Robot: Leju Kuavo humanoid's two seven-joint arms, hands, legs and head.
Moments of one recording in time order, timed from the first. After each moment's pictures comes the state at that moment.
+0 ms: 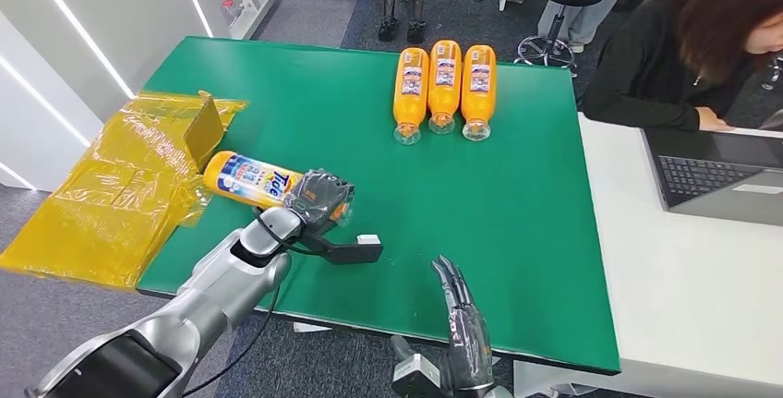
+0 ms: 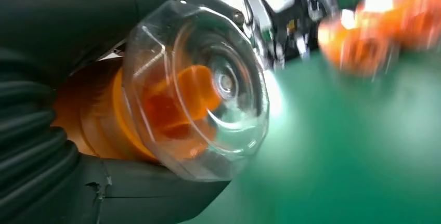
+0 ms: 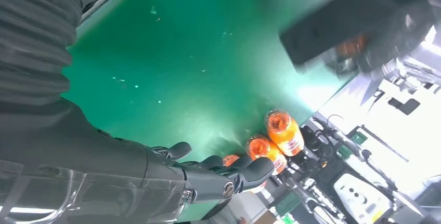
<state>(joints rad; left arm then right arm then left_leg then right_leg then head) -0.71 0.04 -0.64 -0.46 -1.32 0.21 -0.13 -0.02 -0.03 0.60 -1.29 0.70 -0.68 -0.41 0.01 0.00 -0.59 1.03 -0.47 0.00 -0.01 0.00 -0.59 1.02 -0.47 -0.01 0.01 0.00</state>
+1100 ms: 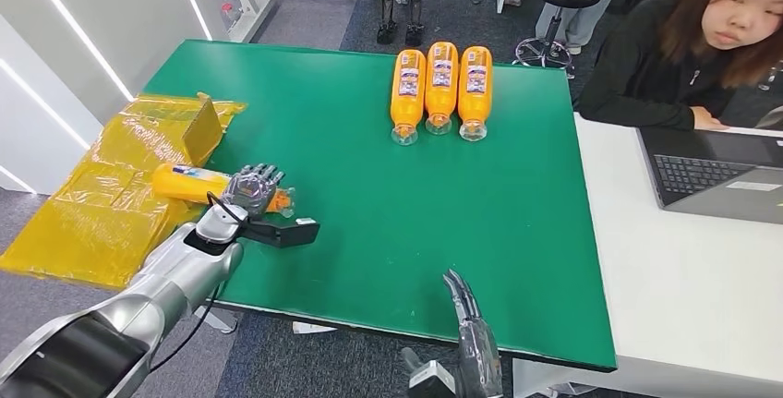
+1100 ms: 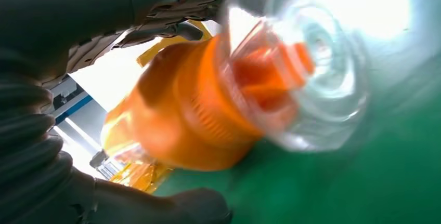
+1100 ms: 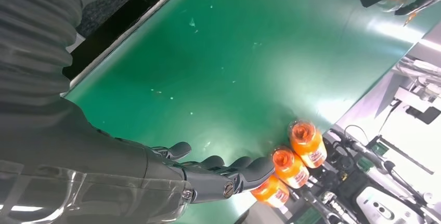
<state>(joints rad) -0.78 0.17 -0.66 -0.28 -1.30 0.06 0.09 0.01 -0.09 0.61 -1.29 0.60 -0.67 -0.44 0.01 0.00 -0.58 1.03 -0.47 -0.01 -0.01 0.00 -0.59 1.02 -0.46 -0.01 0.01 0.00</state>
